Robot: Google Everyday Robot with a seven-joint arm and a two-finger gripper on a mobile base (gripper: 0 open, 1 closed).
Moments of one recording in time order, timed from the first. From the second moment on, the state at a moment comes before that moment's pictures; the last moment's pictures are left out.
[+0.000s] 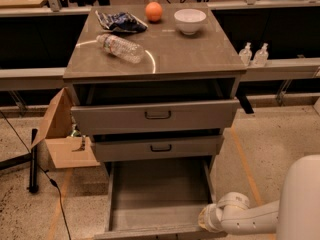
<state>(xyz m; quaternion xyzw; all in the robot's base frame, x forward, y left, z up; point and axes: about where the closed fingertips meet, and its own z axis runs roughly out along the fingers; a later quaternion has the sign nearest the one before) 0.455 -0.185 0.261 -0.62 0.76 0.03 0.18</state>
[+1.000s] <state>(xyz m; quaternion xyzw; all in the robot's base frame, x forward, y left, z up) 0.411 -0.193 0.237 -0.62 0.77 0.04 0.12</state>
